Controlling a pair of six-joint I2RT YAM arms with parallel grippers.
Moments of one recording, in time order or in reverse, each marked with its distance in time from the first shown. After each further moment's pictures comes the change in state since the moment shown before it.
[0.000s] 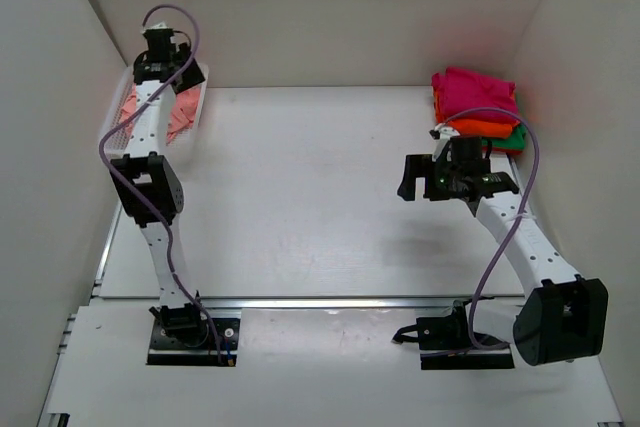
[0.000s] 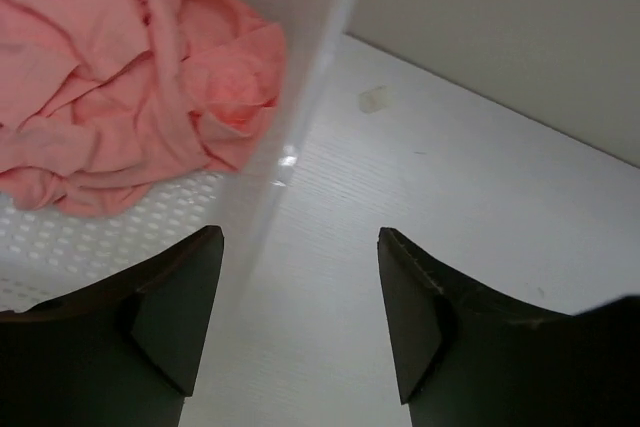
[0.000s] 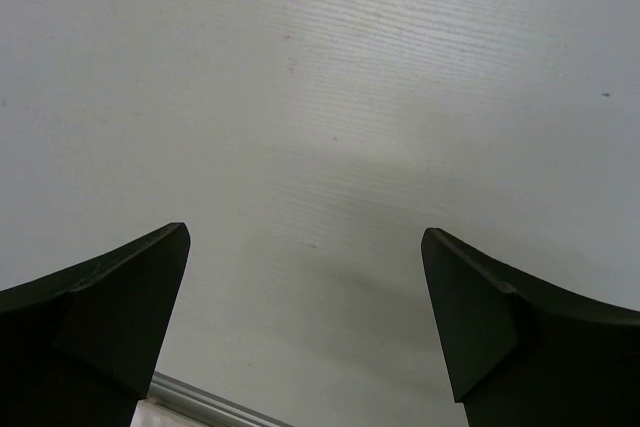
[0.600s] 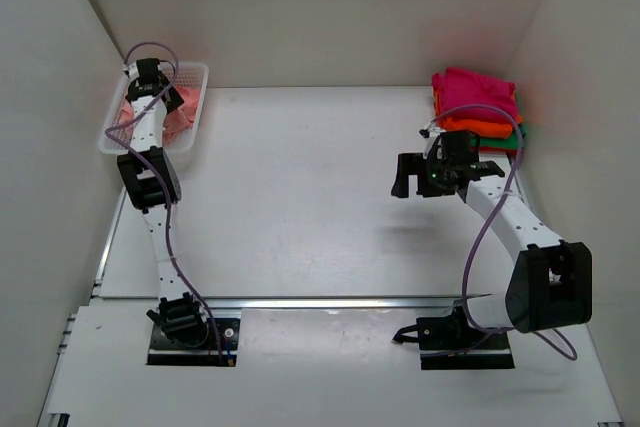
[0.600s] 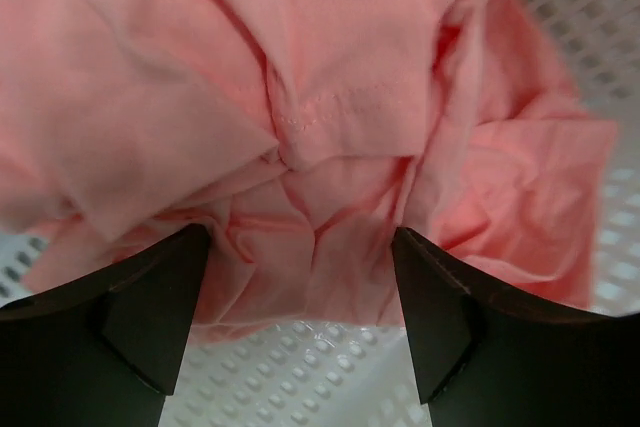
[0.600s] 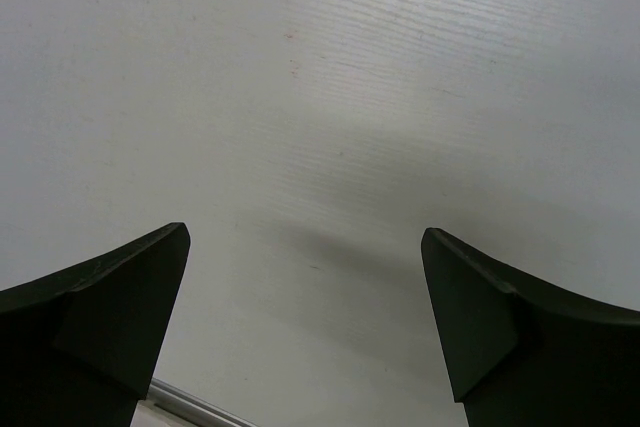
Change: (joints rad) left arm 0.187 0.481 0.330 -0.016 -0.149 -0.095; right arm -0.001 0.165 0.041 0.044 -0.048 -0.023
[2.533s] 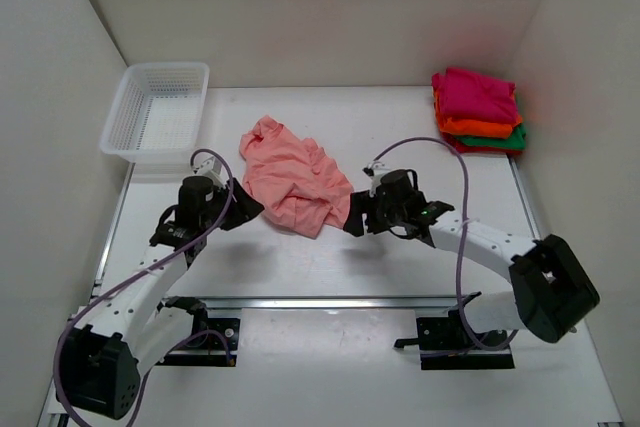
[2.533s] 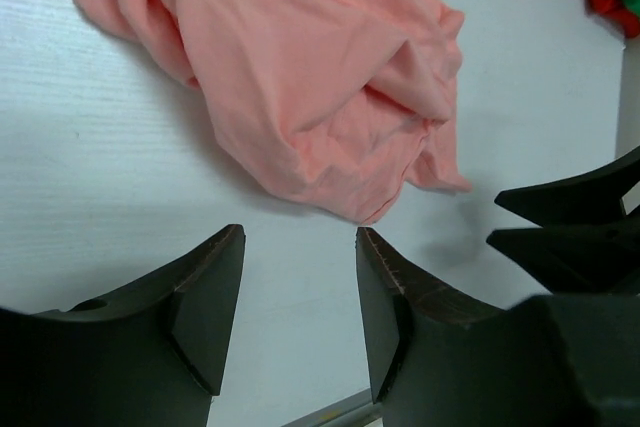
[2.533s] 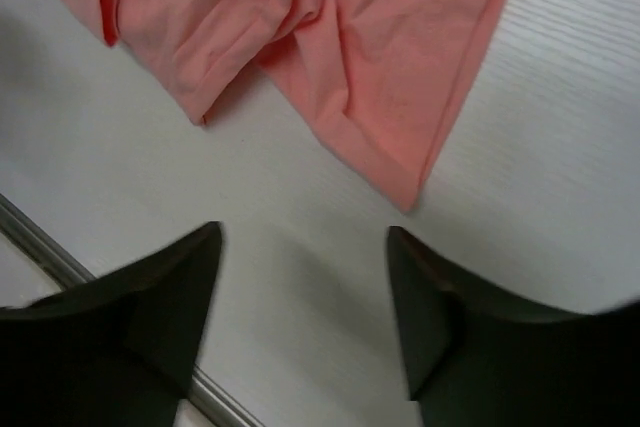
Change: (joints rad) left arm -0.478 -1.689 -1.965 0.436 0.505 -0.252; right arm 0.439 -0.048 -0.293 0.410 0.056 0.250
